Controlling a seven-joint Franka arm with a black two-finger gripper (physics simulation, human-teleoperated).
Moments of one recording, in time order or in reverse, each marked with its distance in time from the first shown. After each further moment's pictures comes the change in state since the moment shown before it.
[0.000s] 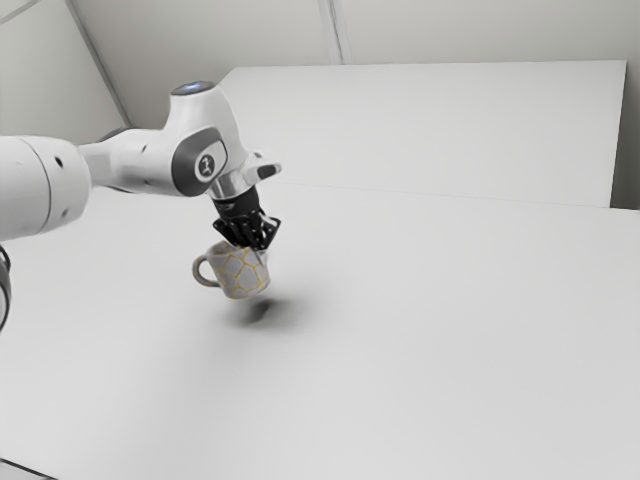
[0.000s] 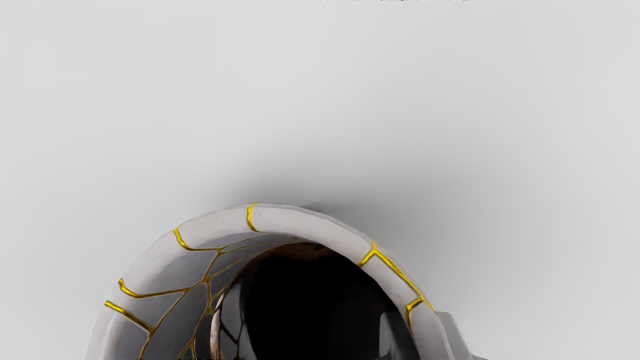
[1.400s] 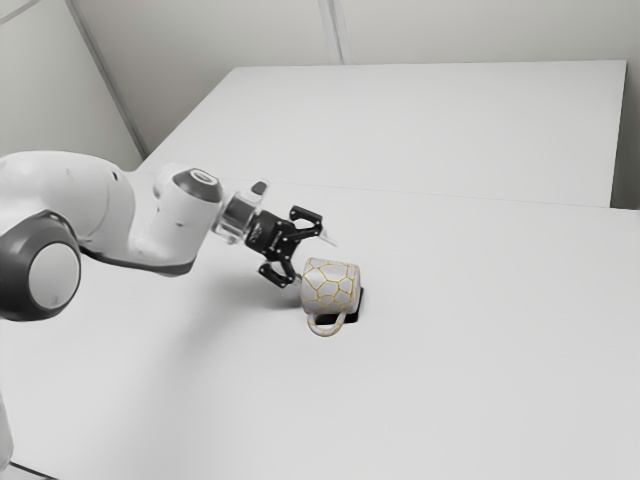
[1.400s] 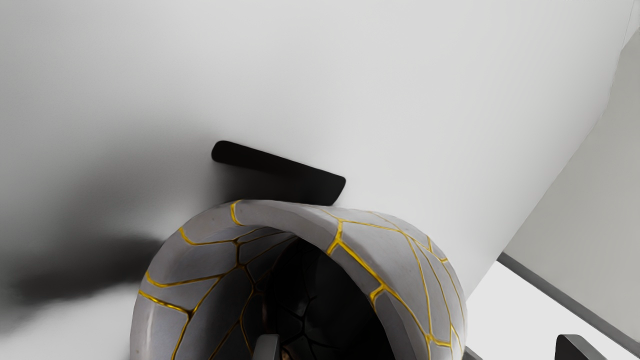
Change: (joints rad) arm 0.092 0.280 0.032 0.068 -1.094 -0.108 0.125
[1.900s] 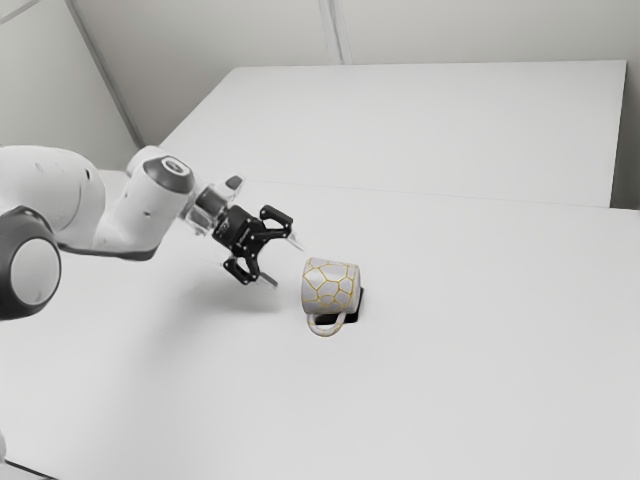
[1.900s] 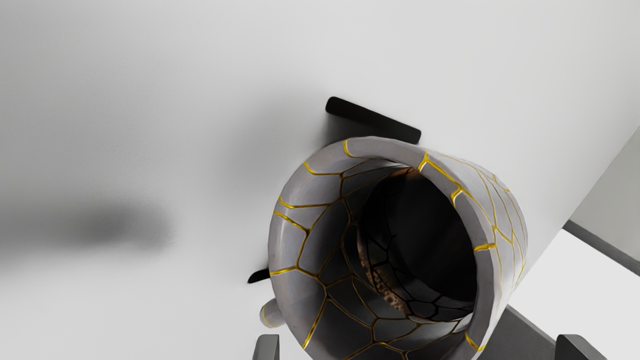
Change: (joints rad) arm 0.050 -0.055 0.038 -0.003 0.184 -0.115 0.001
